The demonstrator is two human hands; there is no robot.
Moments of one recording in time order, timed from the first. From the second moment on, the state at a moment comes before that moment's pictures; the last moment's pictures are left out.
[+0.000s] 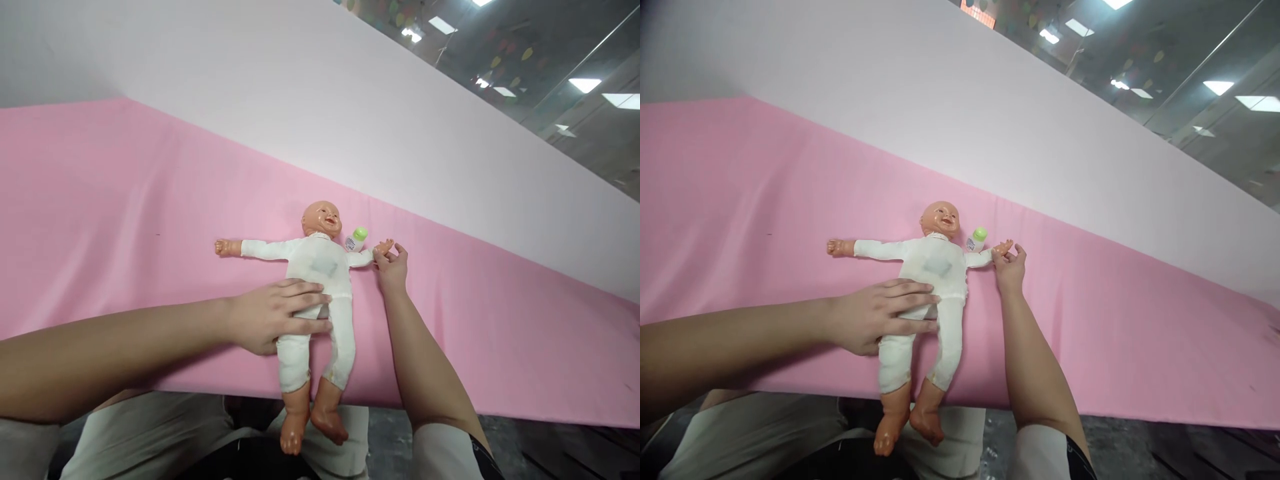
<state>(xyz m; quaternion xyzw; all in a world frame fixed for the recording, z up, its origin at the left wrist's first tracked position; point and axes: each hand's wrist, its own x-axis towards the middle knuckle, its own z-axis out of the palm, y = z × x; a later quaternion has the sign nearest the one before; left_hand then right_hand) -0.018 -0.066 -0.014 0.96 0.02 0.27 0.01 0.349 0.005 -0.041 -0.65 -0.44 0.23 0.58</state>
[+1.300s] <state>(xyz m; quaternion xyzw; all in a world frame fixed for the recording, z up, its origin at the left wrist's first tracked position) -0.014 -0.071 0.002 0.91 0.00 0.38 0.15 0.370 0.008 -0.039 -0.76 -0.48 0.16 0.41</state>
